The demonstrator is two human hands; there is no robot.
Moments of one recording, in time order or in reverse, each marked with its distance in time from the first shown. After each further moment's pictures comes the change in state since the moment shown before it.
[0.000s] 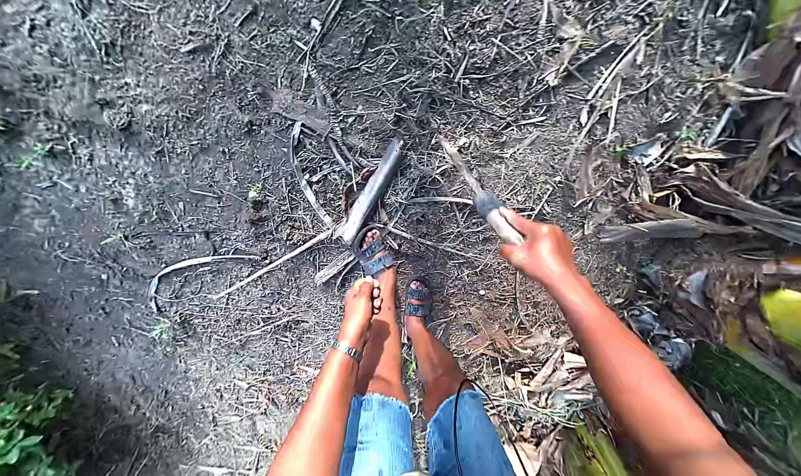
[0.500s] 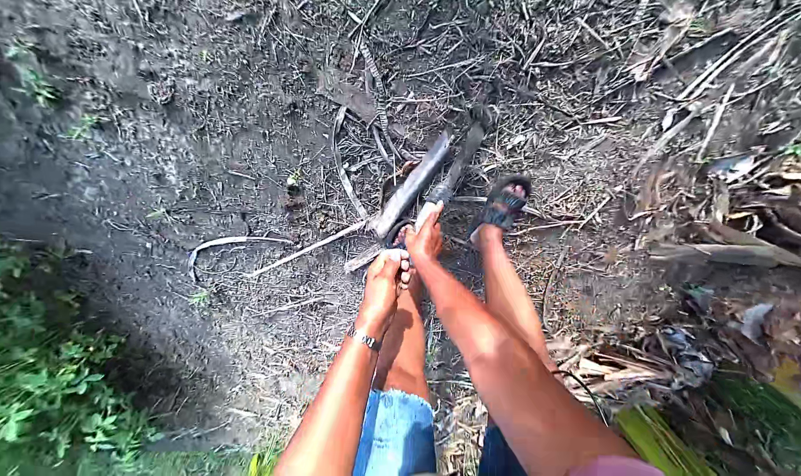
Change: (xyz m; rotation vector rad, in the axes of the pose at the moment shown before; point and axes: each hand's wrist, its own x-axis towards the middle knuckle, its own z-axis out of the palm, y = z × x) left_hand 0.012 0.078 -0.001 -0.100 -0.121 0.141; right_hand 0.098 -0.166 0.252 0.403 -0.077 0.359
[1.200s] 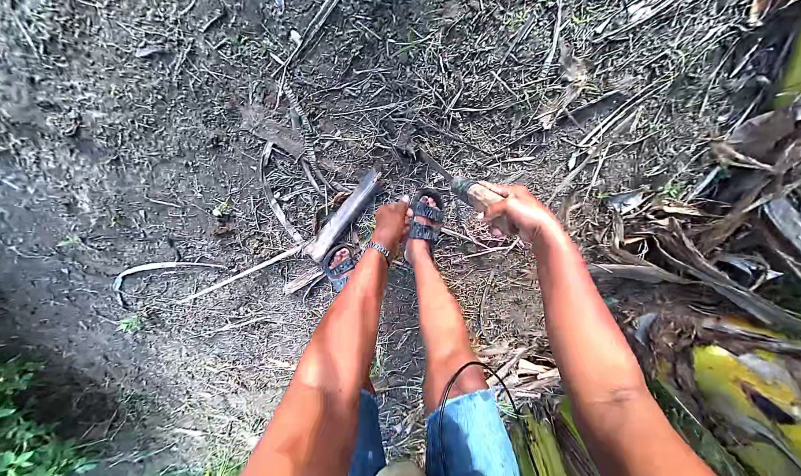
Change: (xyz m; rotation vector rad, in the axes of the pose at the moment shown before) left_hand 0.147 0.047 0.221 0.277 0.012 -0.230; right_hand 0.111 -0.005 -0.397 0.220 -0.478 -0.042
